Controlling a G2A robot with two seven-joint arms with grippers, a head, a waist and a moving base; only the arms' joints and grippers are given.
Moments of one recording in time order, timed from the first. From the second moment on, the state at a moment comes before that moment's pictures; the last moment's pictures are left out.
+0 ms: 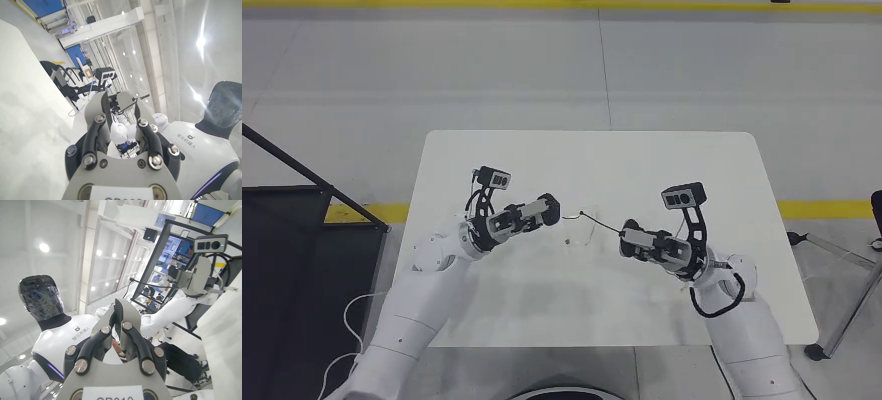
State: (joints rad) left arm 1.01 -1.27 -1.27 -1.23 -0.70 -0.65 -1.17; right arm -1.13 -1.28 1.34 -1.46 0.75 -0.46 1.31
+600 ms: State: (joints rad) left arm 1.10 -1.25 -1.35 -1.33 -0.66 -0.64 -1.09; right arm -1.26 -1.26 1.39 -1.65 0.33 -0.53 1.06
